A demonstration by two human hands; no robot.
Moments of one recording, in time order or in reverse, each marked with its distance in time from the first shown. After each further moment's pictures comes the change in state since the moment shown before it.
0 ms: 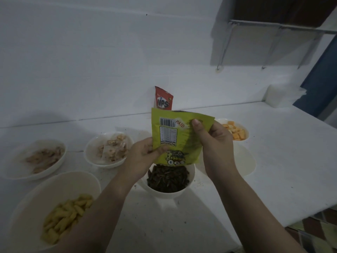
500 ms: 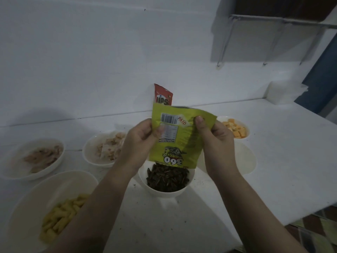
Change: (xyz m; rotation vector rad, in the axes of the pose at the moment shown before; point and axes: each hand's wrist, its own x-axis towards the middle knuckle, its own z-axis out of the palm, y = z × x) left_hand 0.006 0.029 0.000 -0.081 0.090 0.098; right_hand -0.001 0.001 -0.001 0.021 -0.002 0.016
